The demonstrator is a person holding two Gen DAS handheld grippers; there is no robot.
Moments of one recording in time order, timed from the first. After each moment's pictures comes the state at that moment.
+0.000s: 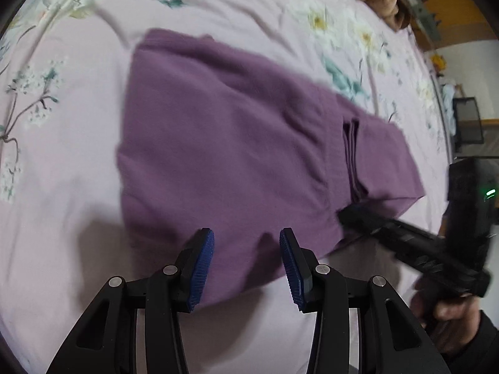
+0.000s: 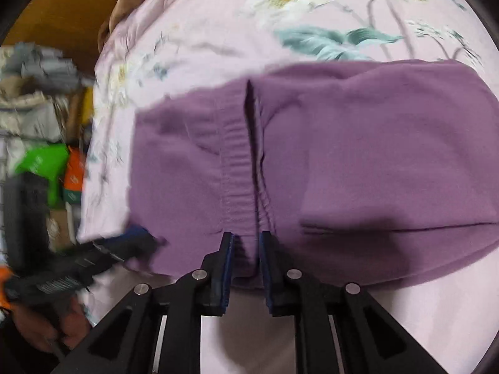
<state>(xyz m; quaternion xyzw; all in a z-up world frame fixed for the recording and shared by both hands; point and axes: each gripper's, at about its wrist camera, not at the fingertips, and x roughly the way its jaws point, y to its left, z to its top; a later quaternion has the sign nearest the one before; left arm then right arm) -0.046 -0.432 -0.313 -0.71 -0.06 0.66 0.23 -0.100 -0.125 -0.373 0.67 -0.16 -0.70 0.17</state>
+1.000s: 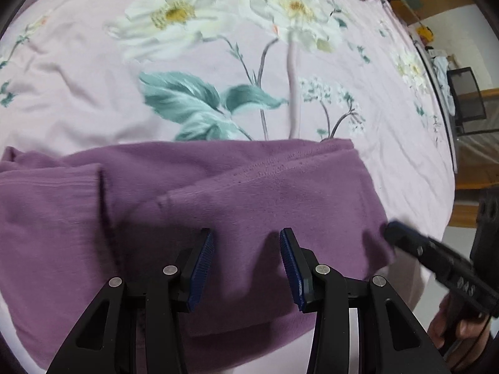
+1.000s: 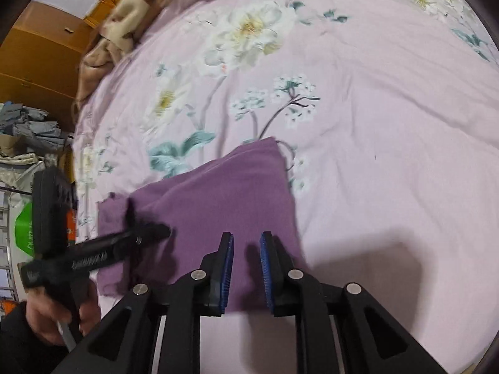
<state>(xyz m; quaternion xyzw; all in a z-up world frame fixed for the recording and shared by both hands) -0.069 -0.229 -0.328 -0.71 0.01 0.65 0.27 -0.154 0.073 -0.366 0.65 -0.20 -0.73 0.10</state>
